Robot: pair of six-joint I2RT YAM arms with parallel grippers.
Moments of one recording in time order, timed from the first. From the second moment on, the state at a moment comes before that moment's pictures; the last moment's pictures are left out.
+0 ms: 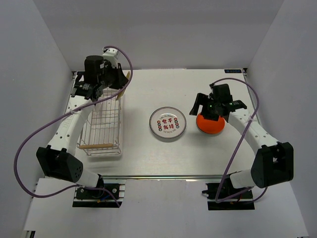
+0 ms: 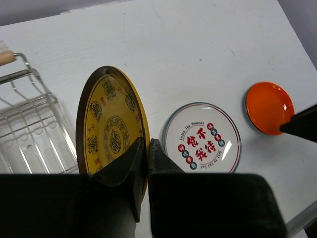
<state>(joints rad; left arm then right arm) -0.22 1.46 1.54 -0.52 0.28 -0.13 0.29 1.39 1.07 -0.55 -0.19 0.46</state>
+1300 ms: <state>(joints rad) -0.85 1.67 1.58 -0.57 0.17 0.61 0.21 1.89 1.76 -0.92 -0.67 0.44</state>
